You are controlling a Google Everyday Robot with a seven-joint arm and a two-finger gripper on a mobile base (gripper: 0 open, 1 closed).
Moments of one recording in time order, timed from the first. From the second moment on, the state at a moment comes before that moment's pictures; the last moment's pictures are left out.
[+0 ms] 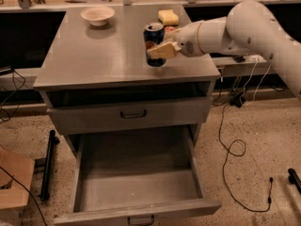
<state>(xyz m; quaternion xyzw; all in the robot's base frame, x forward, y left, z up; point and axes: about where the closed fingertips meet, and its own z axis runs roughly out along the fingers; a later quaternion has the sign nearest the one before) 0.697 -0.040 0.905 -0.43 0.73 0.22 0.49</state>
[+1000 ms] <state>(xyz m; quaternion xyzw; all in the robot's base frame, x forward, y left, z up) 0.718 -0.016 0.873 -0.41 0.72 0.27 0.49</state>
